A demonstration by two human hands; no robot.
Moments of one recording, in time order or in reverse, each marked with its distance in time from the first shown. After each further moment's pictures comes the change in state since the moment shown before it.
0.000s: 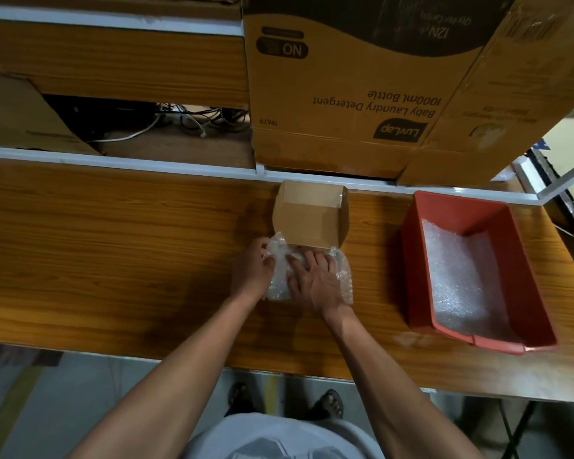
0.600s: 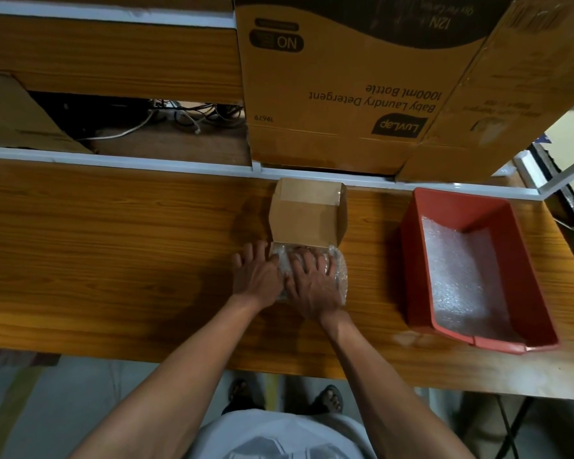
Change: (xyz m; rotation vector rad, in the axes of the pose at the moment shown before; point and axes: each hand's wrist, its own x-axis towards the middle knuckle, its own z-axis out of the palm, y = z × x) left_hand 0.000 -0.001 0.014 0.828 -0.202 0.215; right_hand -0.002 0.002 0.013 -0.035 -0.065 0.075
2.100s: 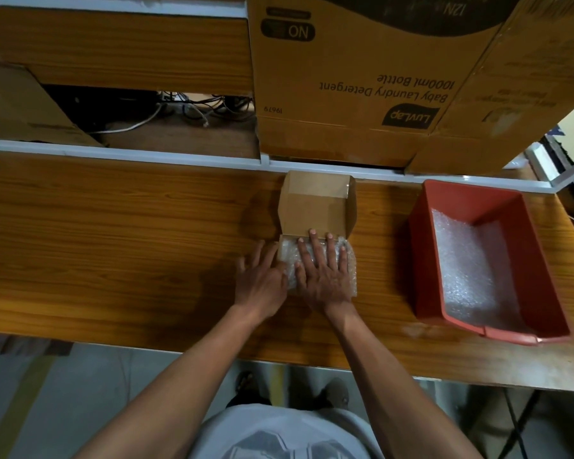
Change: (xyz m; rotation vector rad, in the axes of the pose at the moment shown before) left_hand -0.039 -0.009 0.001 -0.041 -0.044 0.061; right_hand -0.004 -0.002 0.009 -0.049 -0.011 0.086
